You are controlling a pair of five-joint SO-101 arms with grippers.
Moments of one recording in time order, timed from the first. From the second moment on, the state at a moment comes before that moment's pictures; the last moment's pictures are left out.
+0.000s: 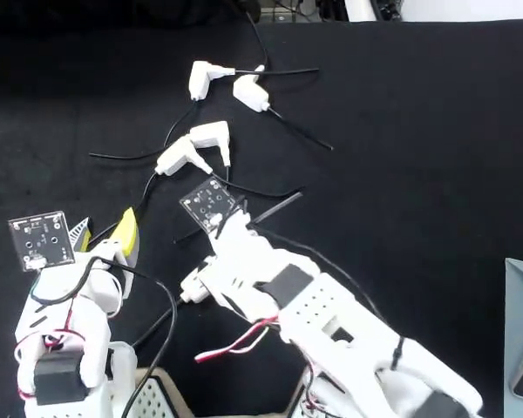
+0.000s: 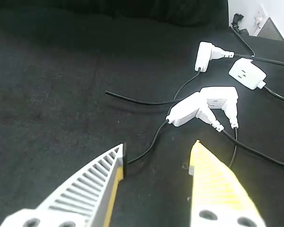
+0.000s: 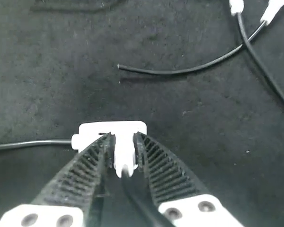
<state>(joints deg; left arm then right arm) -11.3 -103.7 73.5 65.8 4.9 -44.0 -38.5 64.3 39.2 -1.6</state>
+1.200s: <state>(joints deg) -11.3 -103.7 74.0 65.7 4.9 -40.4 -30.1 66.3 36.9 -2.7</state>
